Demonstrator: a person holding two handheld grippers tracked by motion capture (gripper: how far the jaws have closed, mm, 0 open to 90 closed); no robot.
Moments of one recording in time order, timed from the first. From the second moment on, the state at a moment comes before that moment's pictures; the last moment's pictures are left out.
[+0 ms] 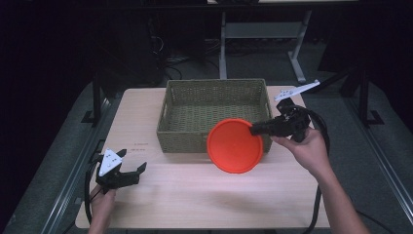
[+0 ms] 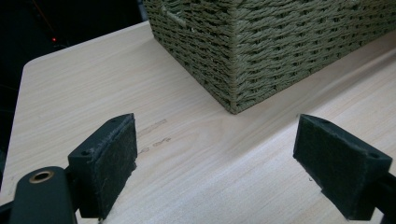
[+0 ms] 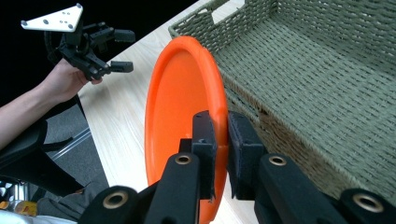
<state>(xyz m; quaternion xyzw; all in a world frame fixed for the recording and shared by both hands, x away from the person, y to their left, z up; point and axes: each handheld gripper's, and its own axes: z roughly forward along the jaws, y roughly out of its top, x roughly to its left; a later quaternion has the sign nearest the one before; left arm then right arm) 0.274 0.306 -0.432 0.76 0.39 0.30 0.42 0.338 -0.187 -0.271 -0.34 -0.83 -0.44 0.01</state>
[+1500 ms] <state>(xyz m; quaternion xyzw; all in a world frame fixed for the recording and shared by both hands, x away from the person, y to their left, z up) 0.275 0.304 -0.432 0.76 0.38 0.30 0.43 0.395 -0.163 -0.224 -0.35 -0.83 -0.44 -0.01</state>
